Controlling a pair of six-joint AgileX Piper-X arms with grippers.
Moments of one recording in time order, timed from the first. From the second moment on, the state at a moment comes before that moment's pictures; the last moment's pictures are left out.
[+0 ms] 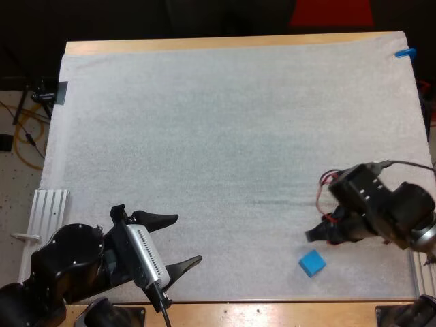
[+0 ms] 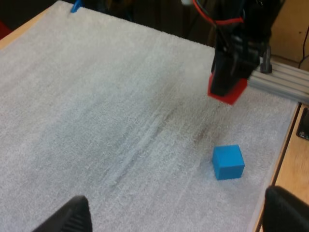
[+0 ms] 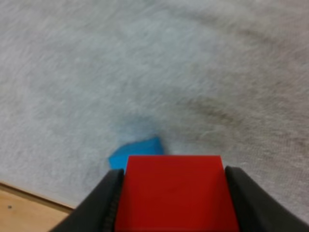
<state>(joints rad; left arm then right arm) -0.71 0.54 -1.00 1.10 0.31 -1.65 0.68 1.07 -0.97 1.30 0.00 -1.51</state>
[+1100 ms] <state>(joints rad) -0.71 0.54 -1.00 1.21 0.30 -1.65 0.83 1.31 -0.83 1.14 -0.02 -1.46</state>
